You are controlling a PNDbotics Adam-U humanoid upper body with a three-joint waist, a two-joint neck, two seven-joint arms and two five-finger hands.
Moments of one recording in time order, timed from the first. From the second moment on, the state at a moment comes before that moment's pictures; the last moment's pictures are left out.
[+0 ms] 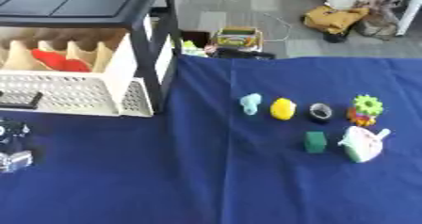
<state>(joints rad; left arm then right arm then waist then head) -0.58 1.05 -0.32 -1.99 -0.31 0.50 -0.71 -0.36 -0.78 -0.13 -1.98 0.16 0.12 -0.72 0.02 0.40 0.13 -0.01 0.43</state>
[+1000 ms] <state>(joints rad) -0.65 1.00 -0.34 -1.85 -0.50 0.48 -0.73 -0.37 -0.76 -0.14 -1.98 0.15 0.13 -0.72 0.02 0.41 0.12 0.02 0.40</state>
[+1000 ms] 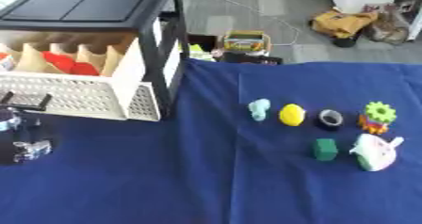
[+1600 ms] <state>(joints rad) -0.71 0.94 -0.34 -1.75 -0.57 0.47 -0.74 -0.38 -0.75 -0.14 -1.98 0.15 0.15 -0.71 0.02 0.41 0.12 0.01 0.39</state>
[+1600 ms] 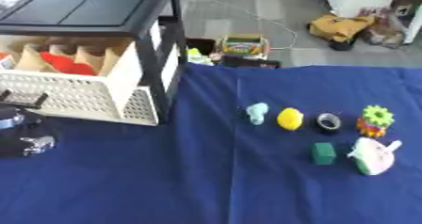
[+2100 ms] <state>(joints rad) -0.75 0.90 -0.34 -1.75 -0.49 0.48 -0.74 -0.38 -0.74 -0.14 -1.98 0.14 0.16 -0.72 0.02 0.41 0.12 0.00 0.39</state>
